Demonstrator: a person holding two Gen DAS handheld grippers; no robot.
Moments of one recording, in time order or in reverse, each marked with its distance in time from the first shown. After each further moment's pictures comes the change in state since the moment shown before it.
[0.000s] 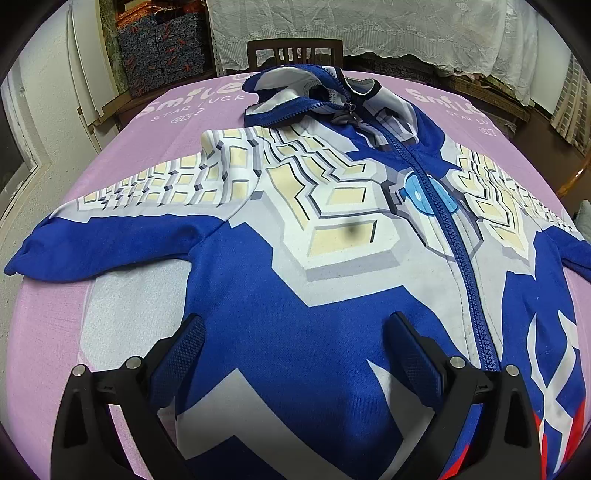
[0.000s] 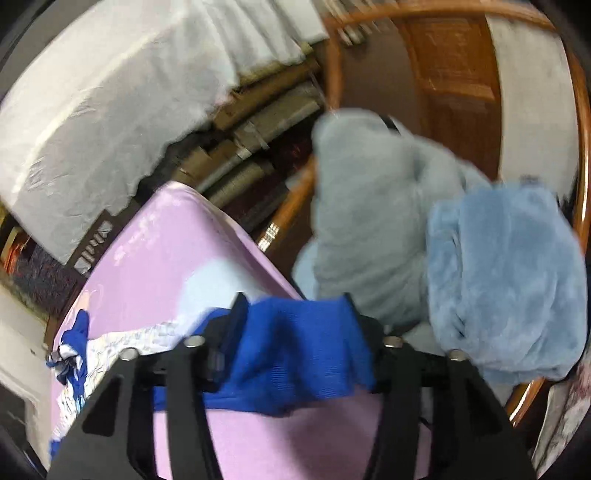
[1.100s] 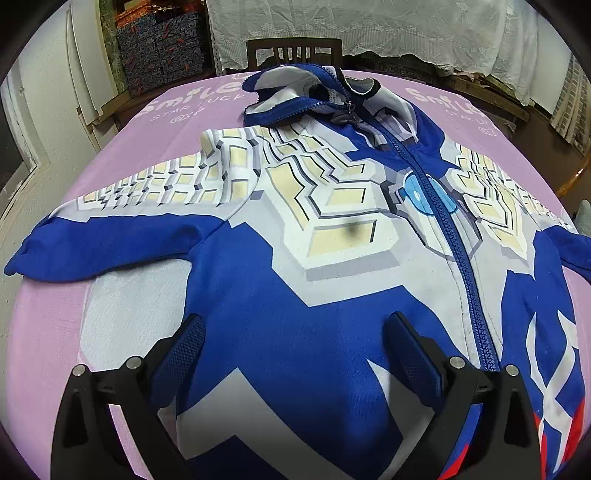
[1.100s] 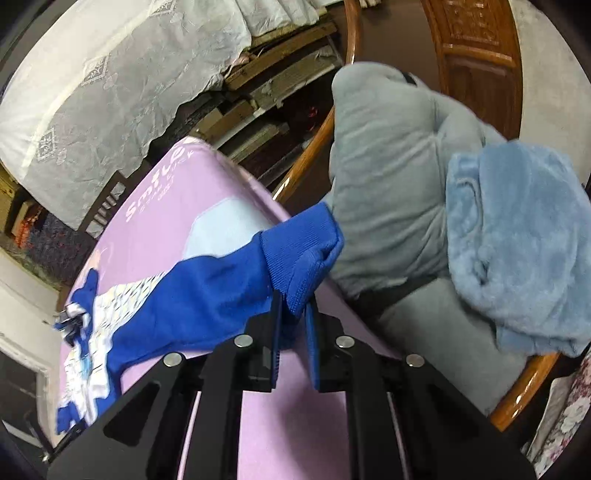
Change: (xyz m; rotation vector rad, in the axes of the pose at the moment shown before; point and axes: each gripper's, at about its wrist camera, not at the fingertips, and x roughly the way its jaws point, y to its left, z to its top) left arm 0.000 0.000 0.000 -0.001 0.001 0.000; right arm 0.019 -0.015 -0.032 0.011 0.202 0.072
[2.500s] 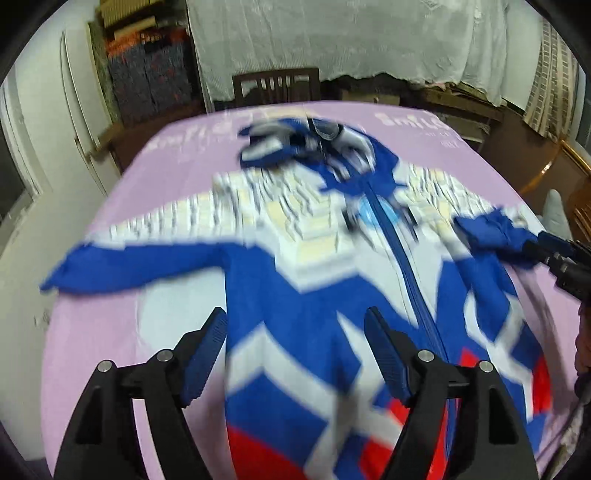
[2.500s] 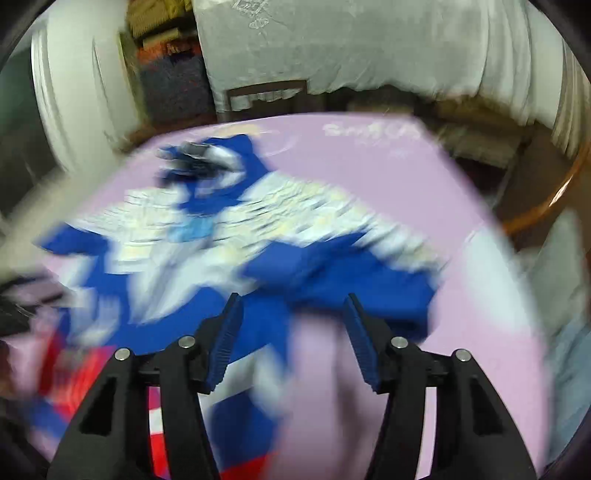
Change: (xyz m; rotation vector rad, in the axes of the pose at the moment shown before) left arm -0.082 -0.006 -0.003 0.072 -0.090 -0.015; right arm -0.003 0.241 -0.133 -0.821 0.020 0.092
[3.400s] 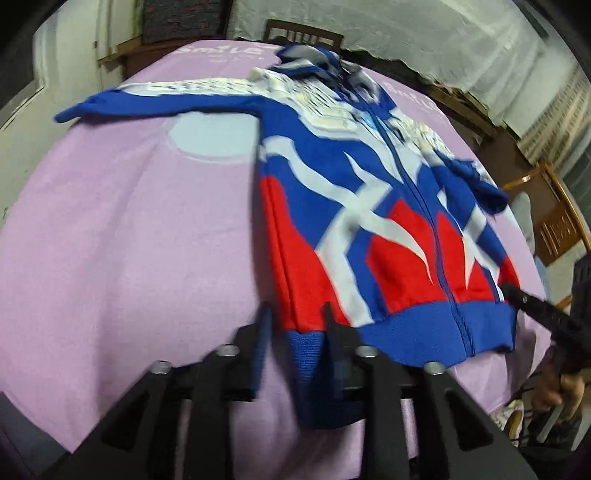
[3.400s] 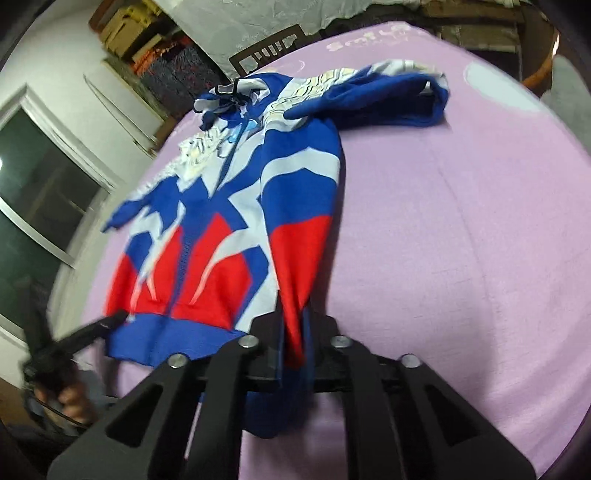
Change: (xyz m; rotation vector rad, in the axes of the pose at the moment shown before) left arm -0.057 0.050 -0.146 -0.233 0.152 -0.169; right arm -0.054 0.006 -0.128 0.309 0.178 0.311
